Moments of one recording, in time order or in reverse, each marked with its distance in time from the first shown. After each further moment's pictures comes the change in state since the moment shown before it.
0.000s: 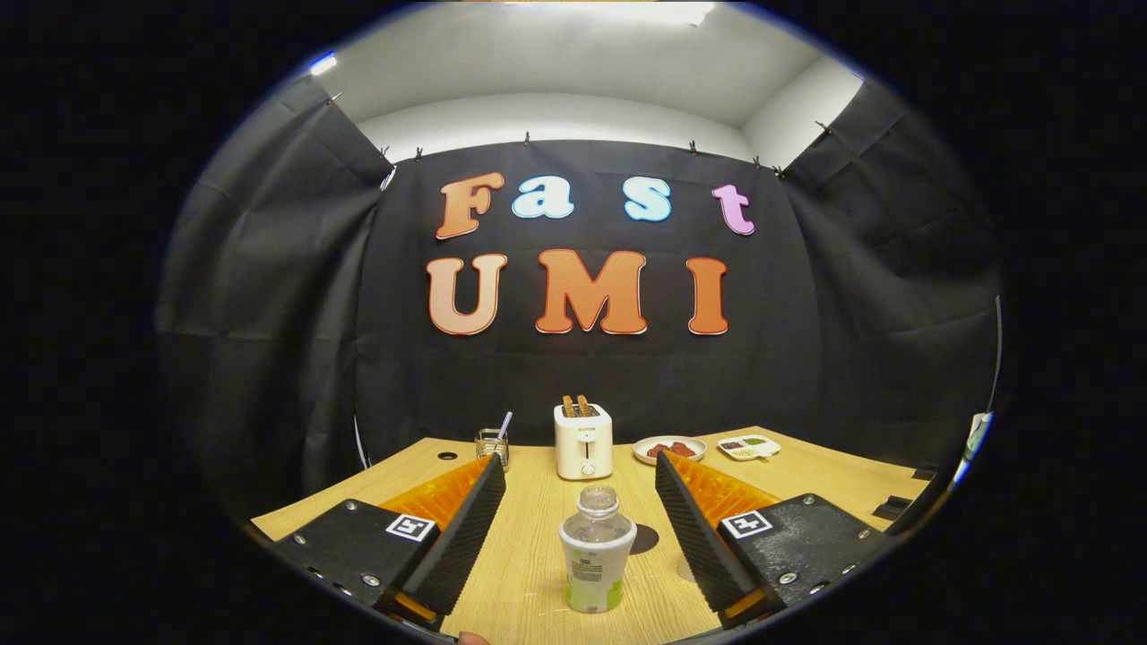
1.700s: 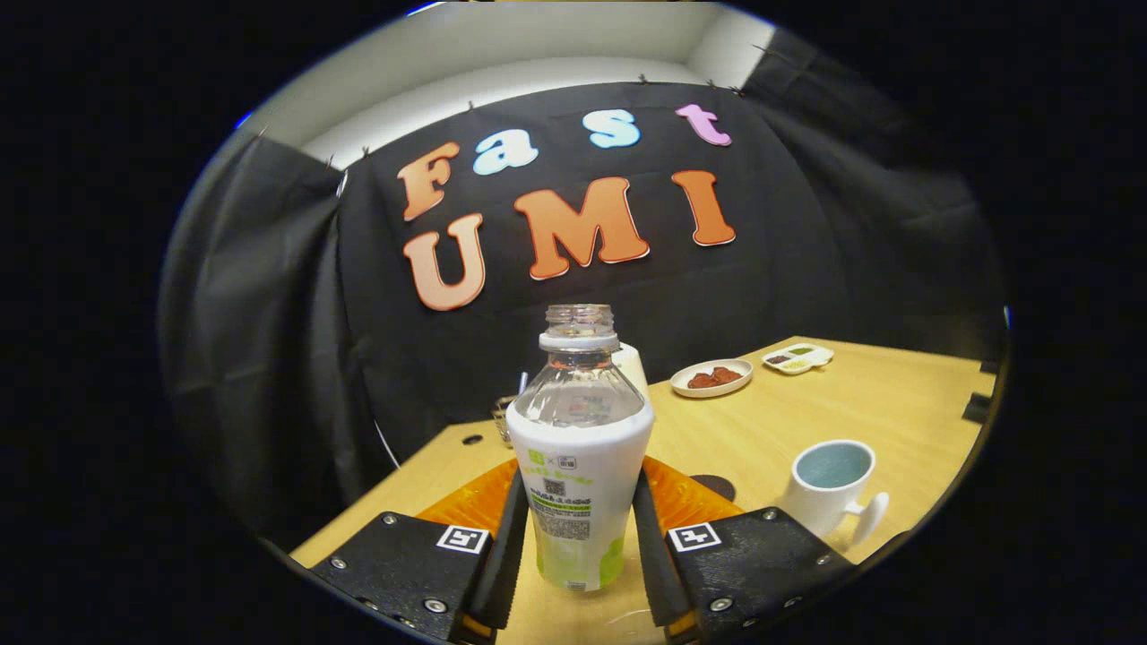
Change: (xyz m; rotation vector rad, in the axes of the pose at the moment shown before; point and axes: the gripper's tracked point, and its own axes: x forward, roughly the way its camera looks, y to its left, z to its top) arm 0.072 0.032 -0.072 0.330 0.132 0.061
